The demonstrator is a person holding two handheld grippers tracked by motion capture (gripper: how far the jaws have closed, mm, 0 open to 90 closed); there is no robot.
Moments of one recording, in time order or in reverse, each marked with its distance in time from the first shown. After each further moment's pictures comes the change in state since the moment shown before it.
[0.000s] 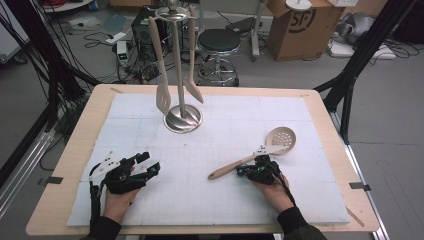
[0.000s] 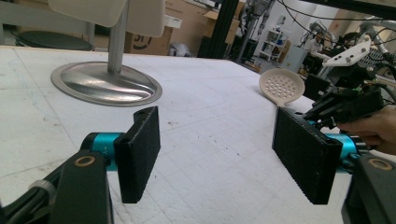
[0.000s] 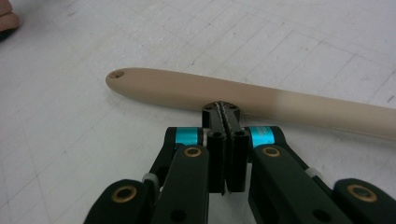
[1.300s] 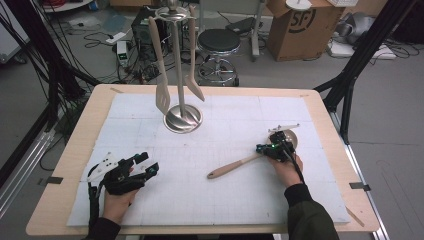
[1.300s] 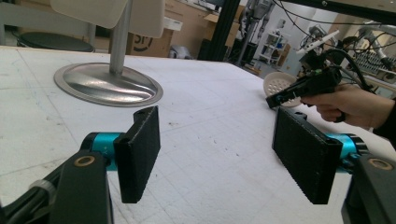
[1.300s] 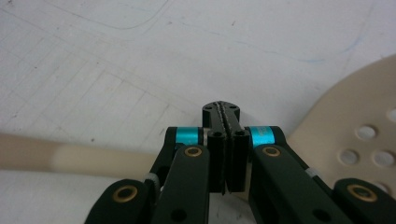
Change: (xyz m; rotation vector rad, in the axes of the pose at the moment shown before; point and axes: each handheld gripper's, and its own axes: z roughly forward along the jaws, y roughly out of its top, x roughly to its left) left arm 0.001 -0.001 -0.004 -0.013 0.001 -0.010; right arm -0.073 0.028 -0.018 0.041 -0.276 0.119
